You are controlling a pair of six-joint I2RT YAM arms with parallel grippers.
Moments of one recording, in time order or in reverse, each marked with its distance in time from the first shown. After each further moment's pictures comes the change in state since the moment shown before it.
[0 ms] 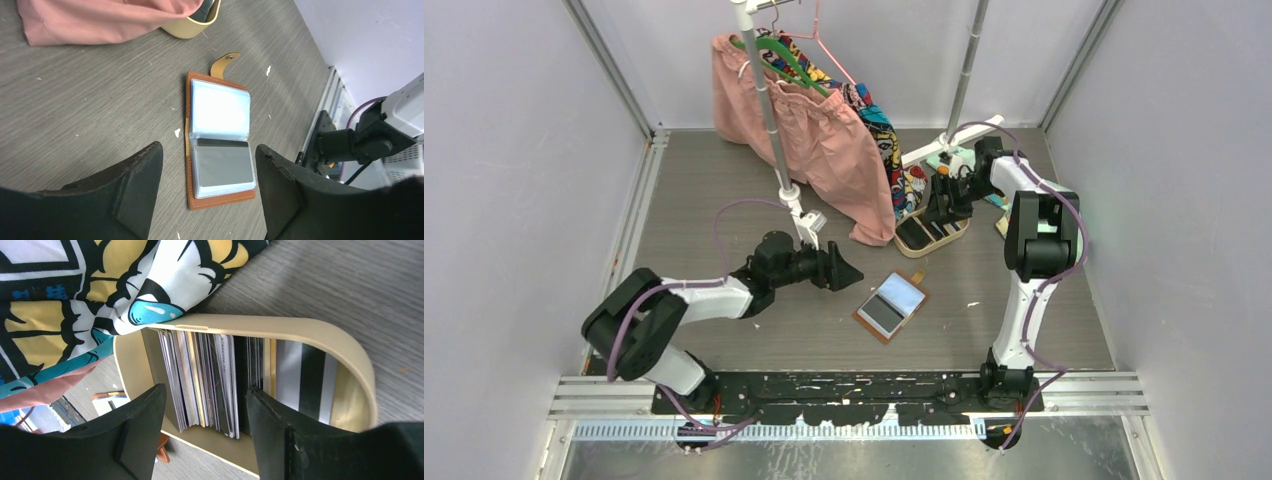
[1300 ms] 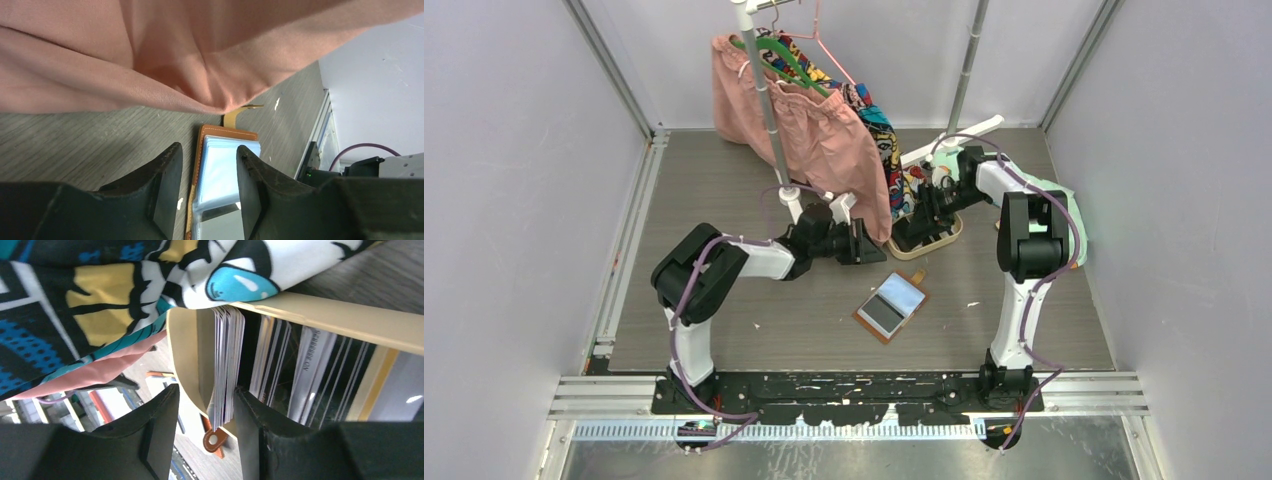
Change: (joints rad) left arm 0.015 0.453 0.399 -0.081 0.094 -0.198; right arm 0.072 0.006 -0.044 -0.084 -0.151 0.043
